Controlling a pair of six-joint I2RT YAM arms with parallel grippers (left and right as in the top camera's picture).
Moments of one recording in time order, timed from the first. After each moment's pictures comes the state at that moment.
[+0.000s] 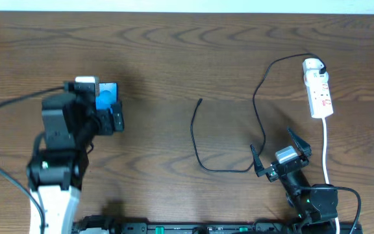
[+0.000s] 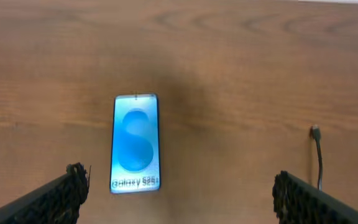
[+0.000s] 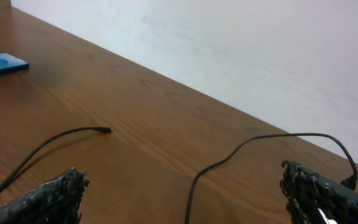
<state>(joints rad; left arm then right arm) 0.03 0.96 0.90 -0.63 0.11 -0.02 0.17 0.01 0.01 -0.05 -0.24 -0.30</state>
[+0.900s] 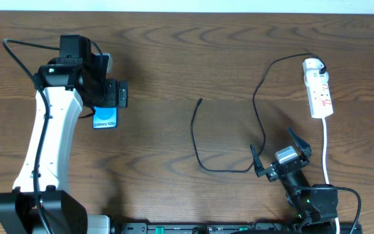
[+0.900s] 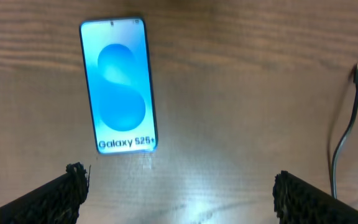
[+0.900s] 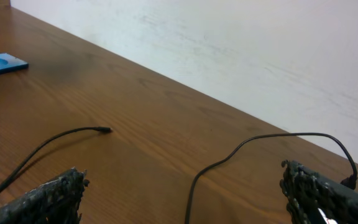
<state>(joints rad) 0.03 1.58 1.40 -1.06 0.12 0.03 0.17 0.01 0.01 -0.05 -0.24 -0.30</state>
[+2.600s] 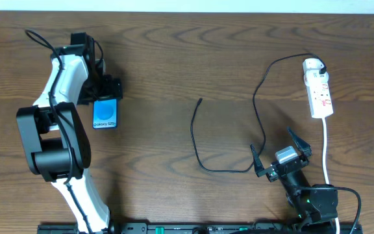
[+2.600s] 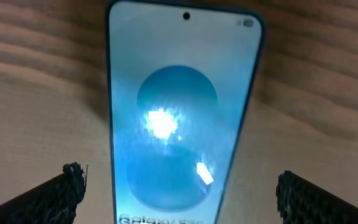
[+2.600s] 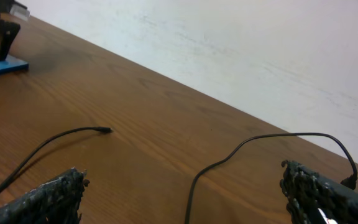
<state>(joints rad) 0.11 2.07 1.56 -1.00 0.02 -0.04 0.17 0.01 0.01 -0.05 -0.24 -0.30</state>
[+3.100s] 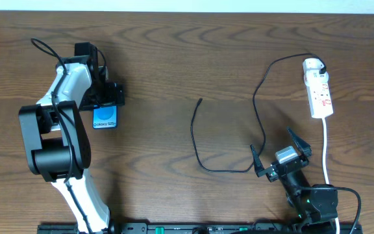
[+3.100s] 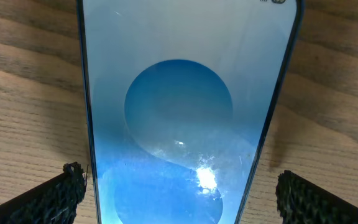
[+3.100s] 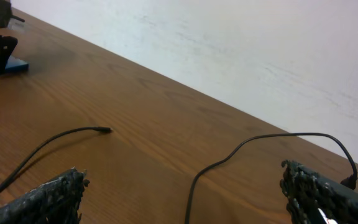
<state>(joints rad) 0.11 2.07 1.46 -0.89 0.02 -0.04 0.17 0.01 0.01 -0.05 -0.24 -0.30</state>
